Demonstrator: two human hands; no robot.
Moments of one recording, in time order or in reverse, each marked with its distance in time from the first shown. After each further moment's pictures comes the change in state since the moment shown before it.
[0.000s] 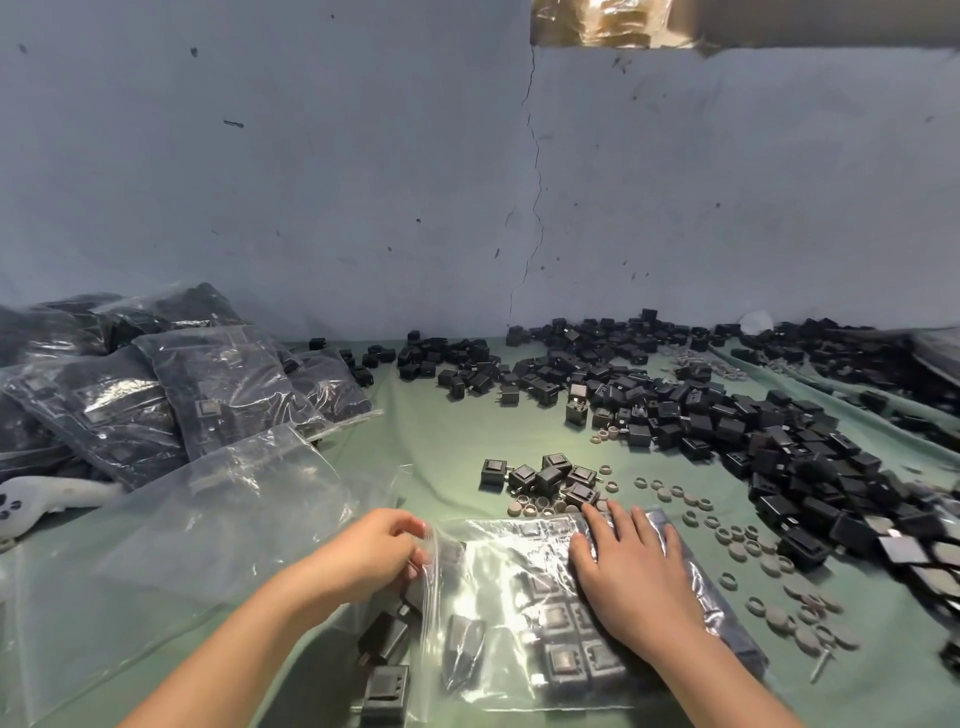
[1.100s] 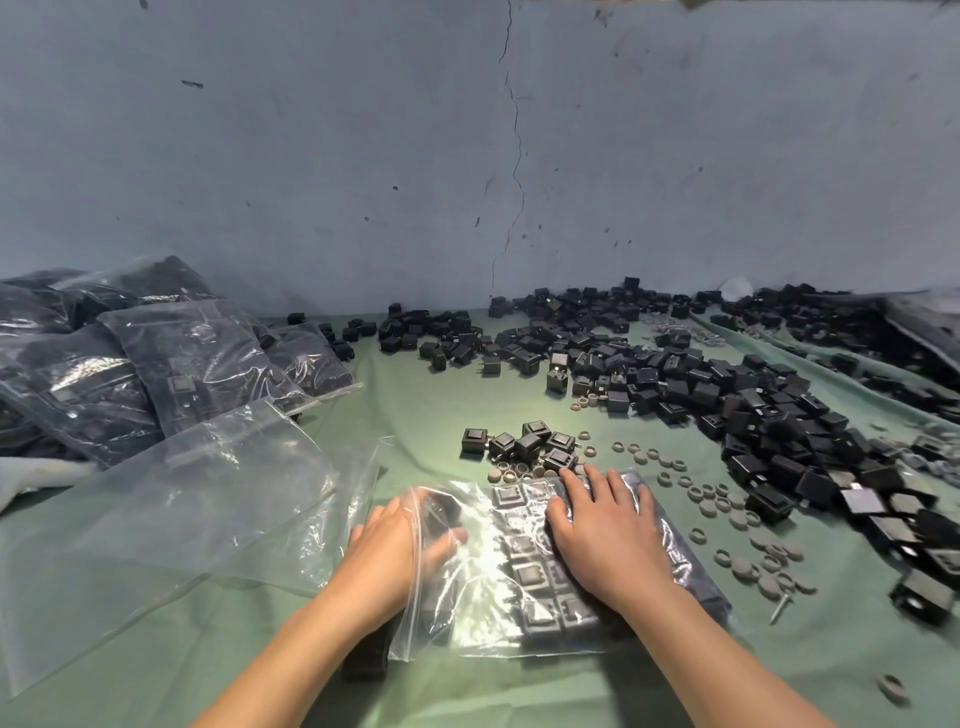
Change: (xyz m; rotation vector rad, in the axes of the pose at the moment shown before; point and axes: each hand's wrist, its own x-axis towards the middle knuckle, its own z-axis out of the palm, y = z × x) left_hand -0.005 -0.017 0.053 0.362 0.232 0.296; right_hand -0.003 -0.002 -0.004 0.013 -0.006 -0.007
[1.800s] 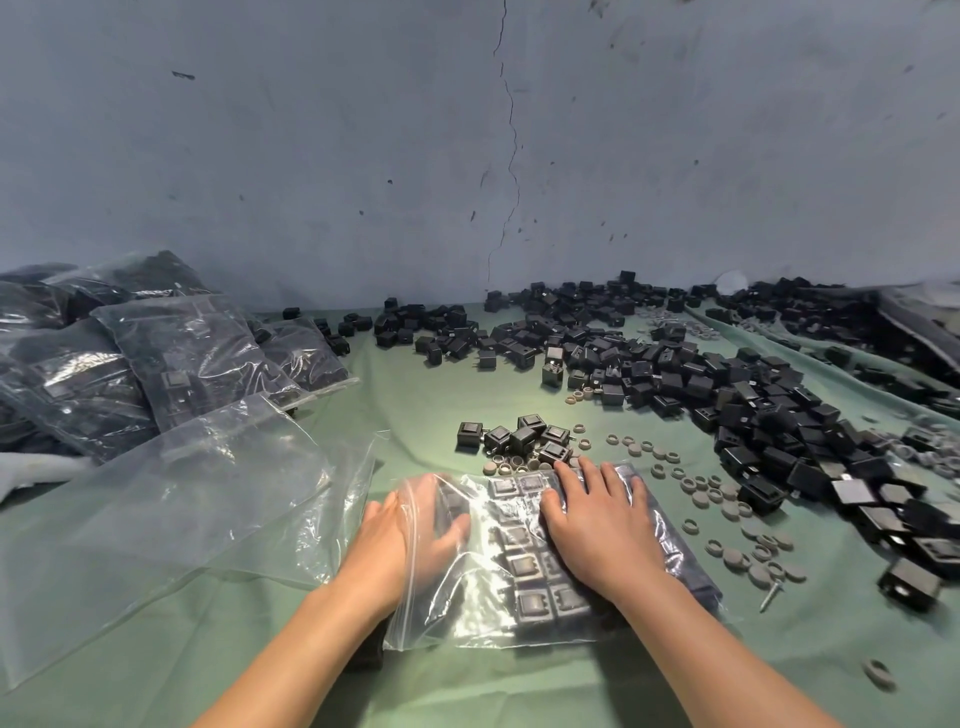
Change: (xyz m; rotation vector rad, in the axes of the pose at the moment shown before) left_hand 0.006 0.013 0.005 0.086 -0.013 0.034; right_hand -0.001 0.000 -0.001 0.003 -0.007 0.002
